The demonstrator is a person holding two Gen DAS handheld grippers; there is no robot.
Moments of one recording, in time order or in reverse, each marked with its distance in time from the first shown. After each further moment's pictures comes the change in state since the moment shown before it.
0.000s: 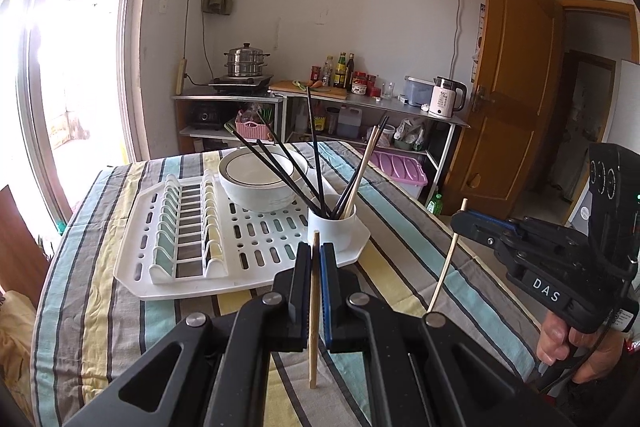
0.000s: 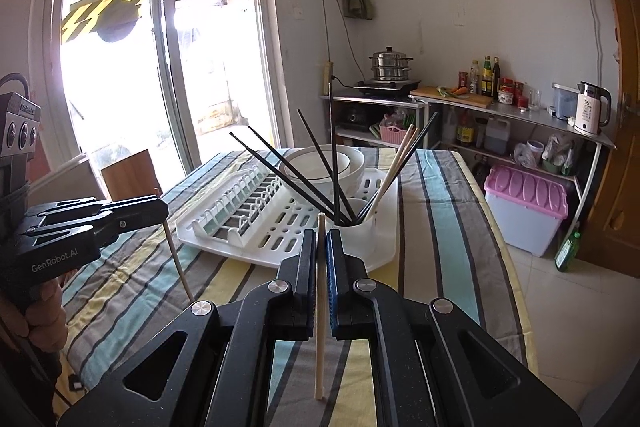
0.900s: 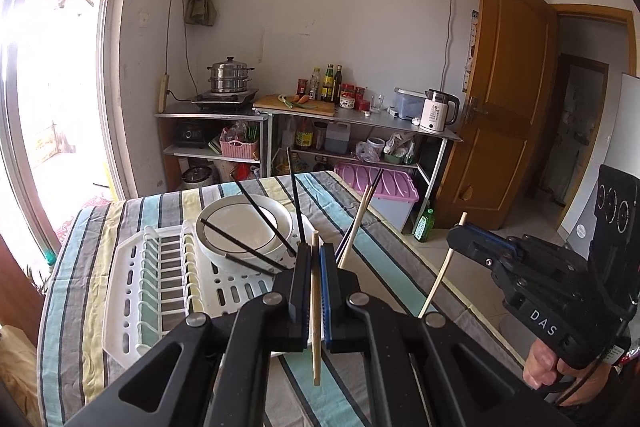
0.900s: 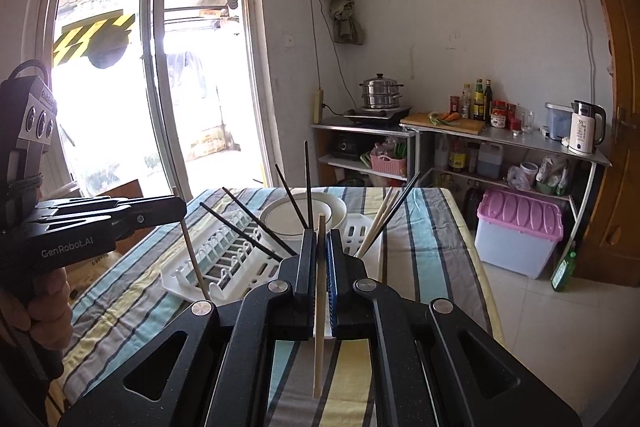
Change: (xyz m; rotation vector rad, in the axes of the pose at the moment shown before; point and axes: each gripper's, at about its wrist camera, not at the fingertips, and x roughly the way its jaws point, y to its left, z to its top) left arm 0.045 -0.008 0.092 0.025 -0.025 -0.045; right arm 0.013 -0.027 0.057 0.017 -0.104 -0.022
